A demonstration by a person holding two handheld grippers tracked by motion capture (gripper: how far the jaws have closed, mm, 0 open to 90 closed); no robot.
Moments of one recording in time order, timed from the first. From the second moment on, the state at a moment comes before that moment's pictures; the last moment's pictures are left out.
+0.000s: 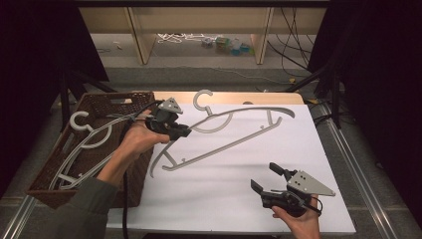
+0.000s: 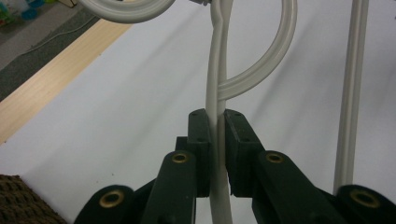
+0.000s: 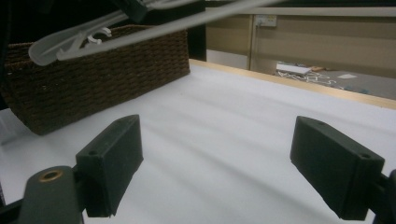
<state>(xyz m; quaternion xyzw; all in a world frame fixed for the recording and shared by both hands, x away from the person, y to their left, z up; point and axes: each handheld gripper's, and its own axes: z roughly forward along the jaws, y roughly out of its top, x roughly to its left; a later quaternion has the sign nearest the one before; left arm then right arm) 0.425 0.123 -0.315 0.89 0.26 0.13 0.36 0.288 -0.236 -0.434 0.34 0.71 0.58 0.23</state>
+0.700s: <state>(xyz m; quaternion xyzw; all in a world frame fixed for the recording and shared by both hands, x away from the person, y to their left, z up) 0.424 0.195 -0.281 0.87 0.30 0.19 0.35 0.288 -0.237 -0.433 0.35 0.72 0.56 0.22</state>
